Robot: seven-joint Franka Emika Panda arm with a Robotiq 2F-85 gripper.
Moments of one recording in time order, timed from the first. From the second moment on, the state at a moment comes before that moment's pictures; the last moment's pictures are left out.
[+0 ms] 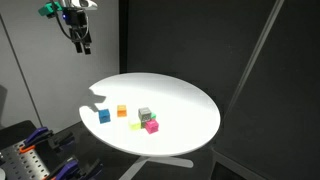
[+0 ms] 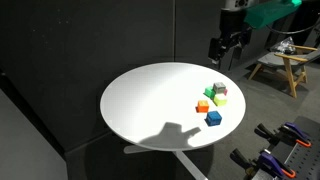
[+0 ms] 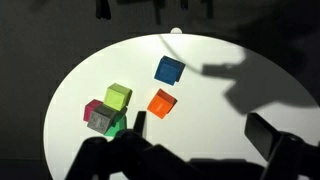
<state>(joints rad) 0.02 -0.35 0.32 -2.36 -0.08 1.98 0.49</state>
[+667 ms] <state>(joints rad) 0.02 -0.35 0.32 -2.36 -0.08 1.98 0.49</state>
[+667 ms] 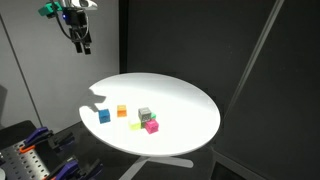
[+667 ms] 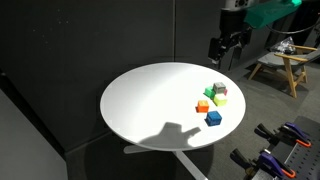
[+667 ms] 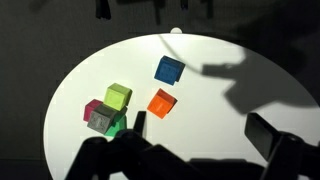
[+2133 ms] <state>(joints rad) 0.04 -0.17 0.22 -2.32 -0.02 2.15 0.52</state>
